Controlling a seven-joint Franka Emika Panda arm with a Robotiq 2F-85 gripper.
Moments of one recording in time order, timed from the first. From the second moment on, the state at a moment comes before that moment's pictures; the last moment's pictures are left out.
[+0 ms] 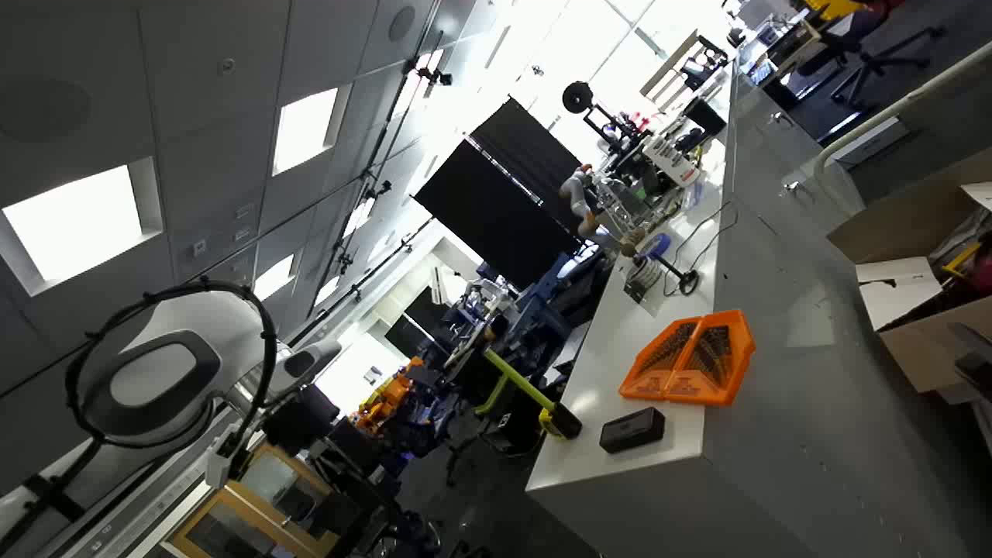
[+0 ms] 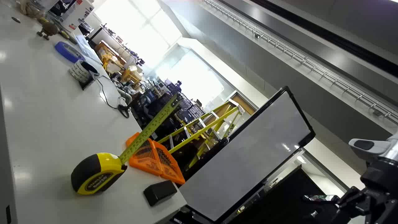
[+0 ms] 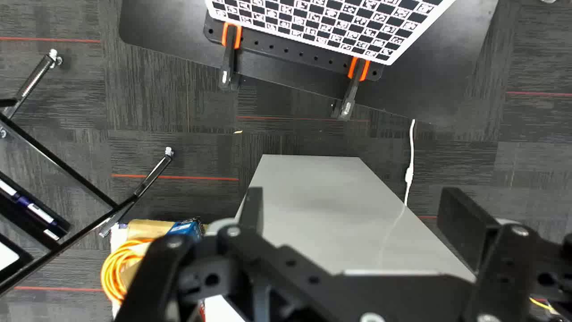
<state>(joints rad) 0.10 -0.88 0.04 -2.48 0.01 1.49 -0.12</state>
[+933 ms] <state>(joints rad) 0.10 -0.87 0.05 -2.48 0.03 1.62 -0.12</state>
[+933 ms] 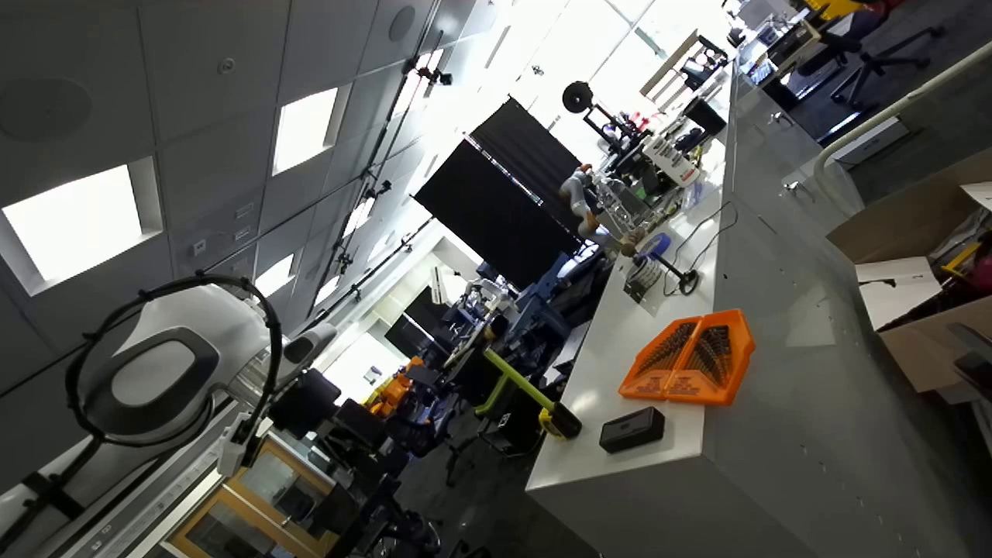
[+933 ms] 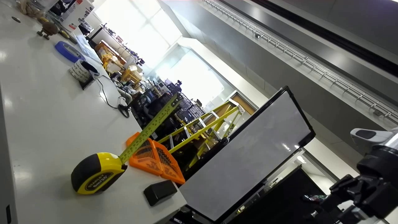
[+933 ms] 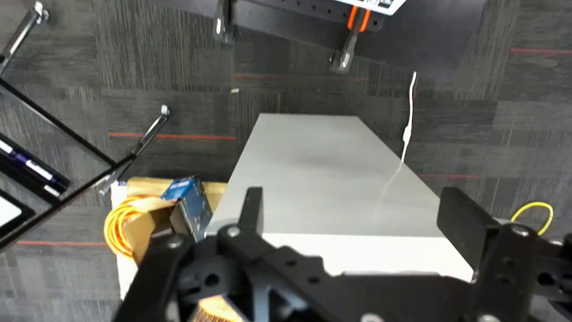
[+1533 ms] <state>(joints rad) 0.10 -0.69 0.19 -2.37 0.06 2.09 -0.03</state>
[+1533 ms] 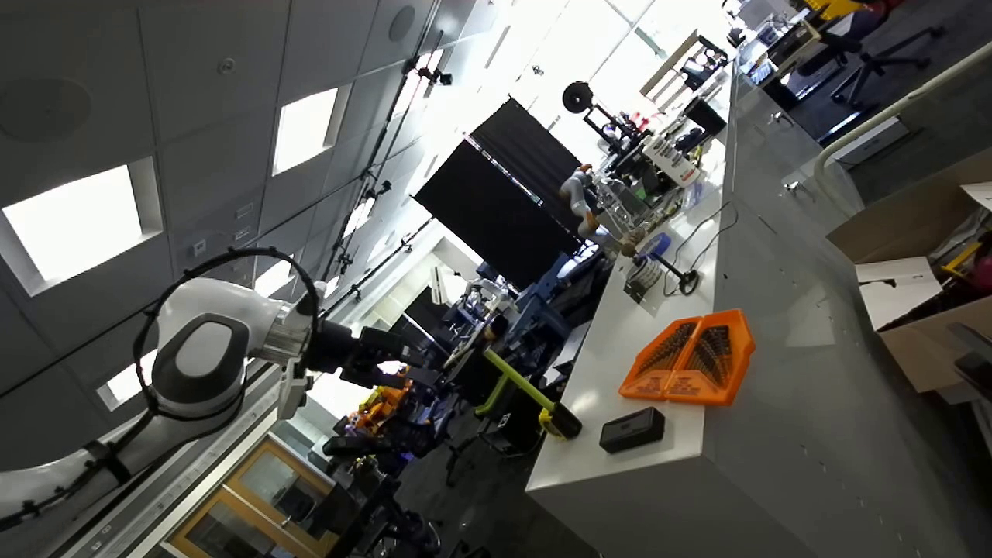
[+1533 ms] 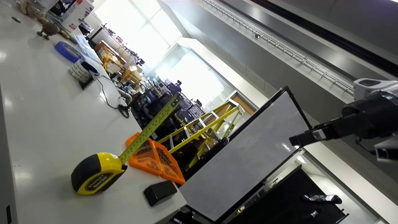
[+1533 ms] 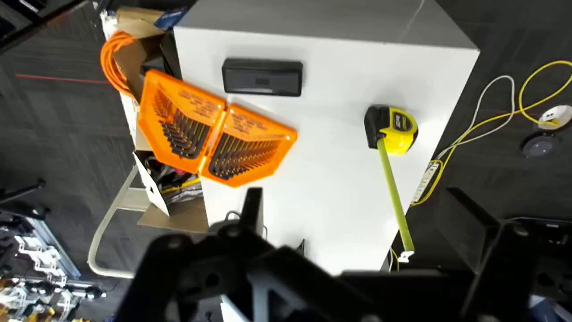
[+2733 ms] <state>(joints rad) 0.10 -0.15 0.35 -1.99 -0.10 2.31 0.17</state>
